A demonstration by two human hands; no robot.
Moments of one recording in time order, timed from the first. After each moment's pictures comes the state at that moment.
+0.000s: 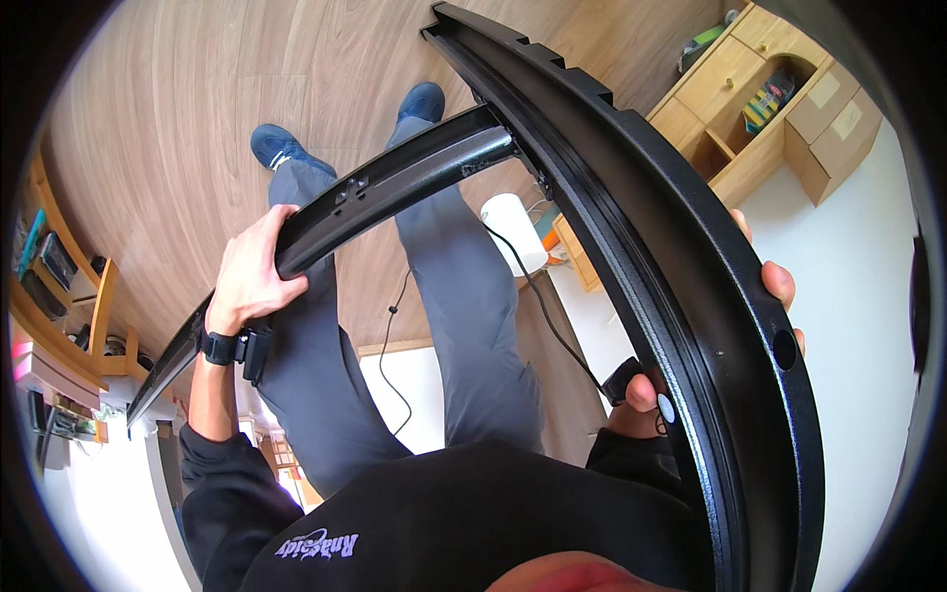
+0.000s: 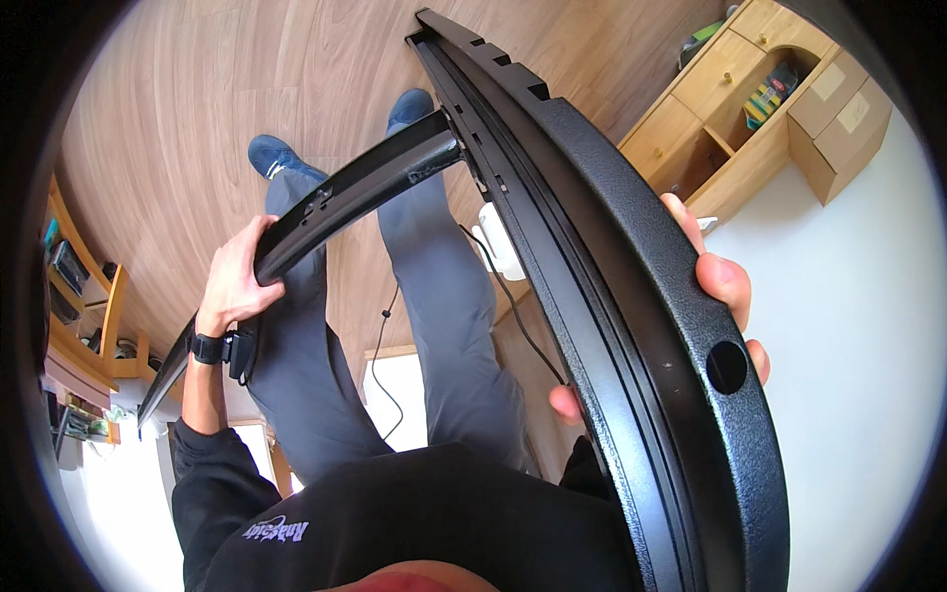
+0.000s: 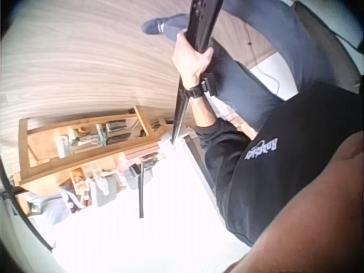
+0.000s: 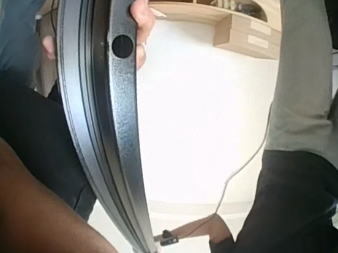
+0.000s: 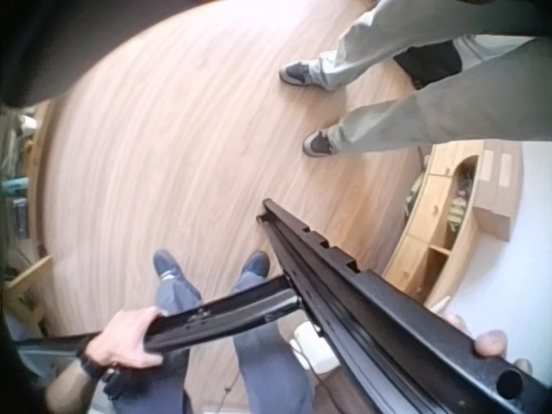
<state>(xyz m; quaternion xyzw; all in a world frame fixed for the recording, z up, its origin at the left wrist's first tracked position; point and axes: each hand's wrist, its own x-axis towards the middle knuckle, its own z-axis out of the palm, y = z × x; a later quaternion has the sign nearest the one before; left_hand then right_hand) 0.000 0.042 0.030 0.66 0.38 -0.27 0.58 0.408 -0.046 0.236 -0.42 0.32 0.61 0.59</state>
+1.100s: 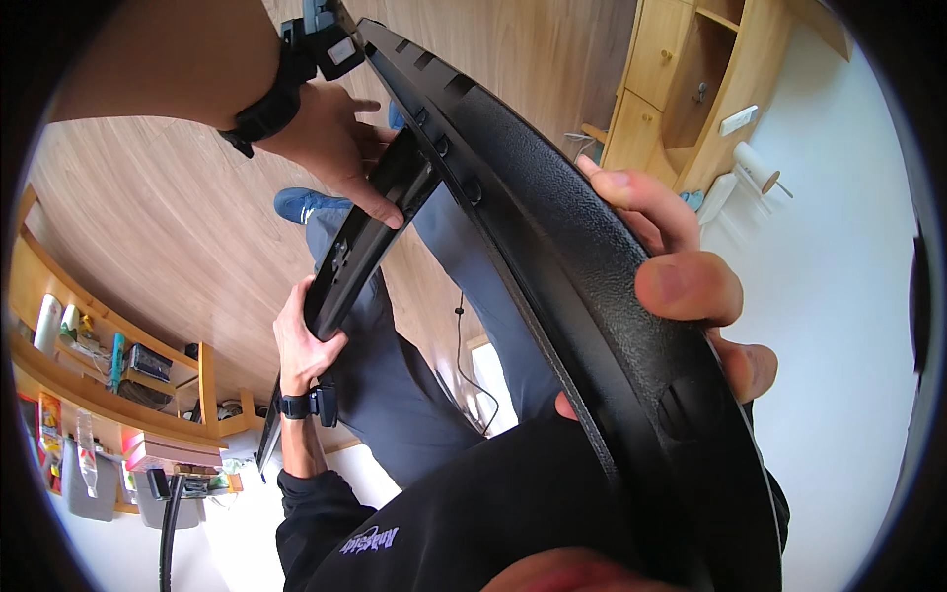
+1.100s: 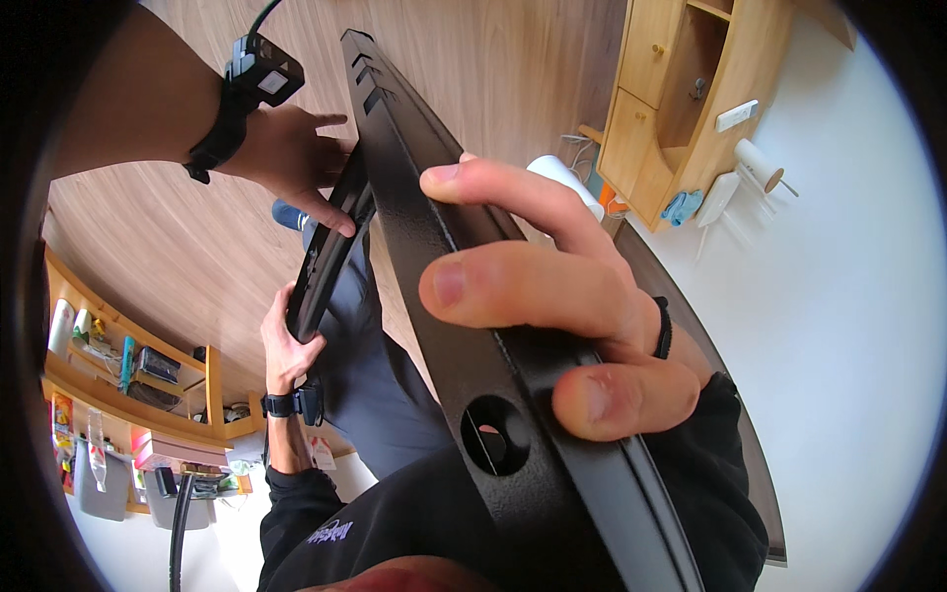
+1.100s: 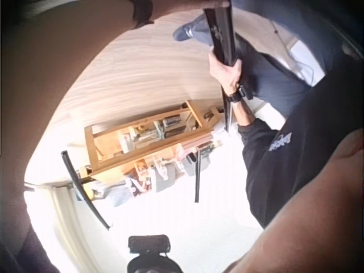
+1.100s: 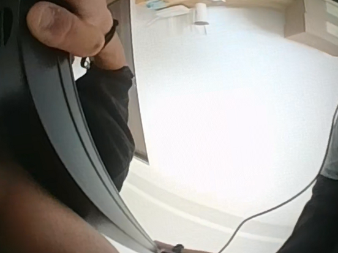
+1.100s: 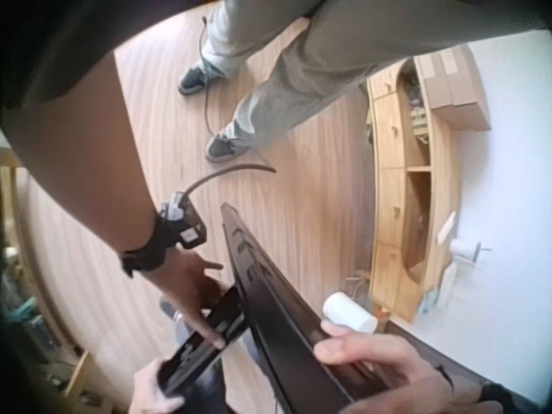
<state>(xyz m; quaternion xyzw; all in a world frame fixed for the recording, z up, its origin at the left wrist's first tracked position) 0.013 0.035 0.020 0.64 0.41 -0.28 0.58 0.381 -0.096 0.161 -0.68 -0.26 0.37 0.57</state>
